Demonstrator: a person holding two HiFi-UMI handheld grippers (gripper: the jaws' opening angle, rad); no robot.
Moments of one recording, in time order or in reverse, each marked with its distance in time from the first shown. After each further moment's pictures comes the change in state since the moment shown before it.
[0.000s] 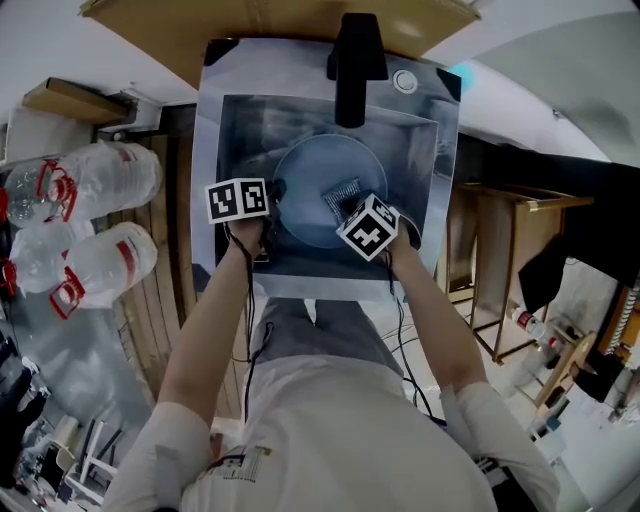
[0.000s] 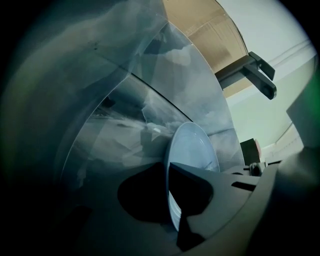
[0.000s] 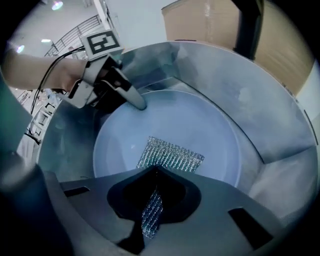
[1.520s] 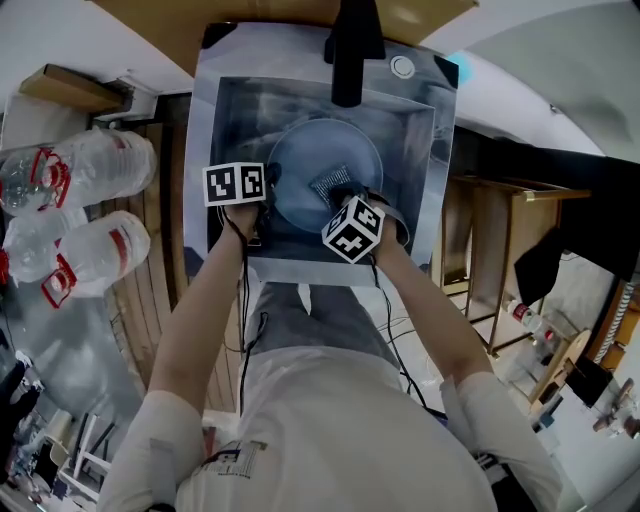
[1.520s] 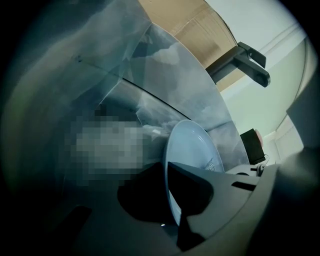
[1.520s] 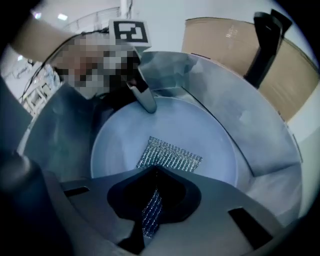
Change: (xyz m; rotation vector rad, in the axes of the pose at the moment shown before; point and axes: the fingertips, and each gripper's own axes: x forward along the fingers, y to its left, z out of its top) left arm 0.001 -0.002 0.002 0.110 -0.017 0.020; right arm 0.006 0.012 0.003 -0.155 -0.046 -0.156
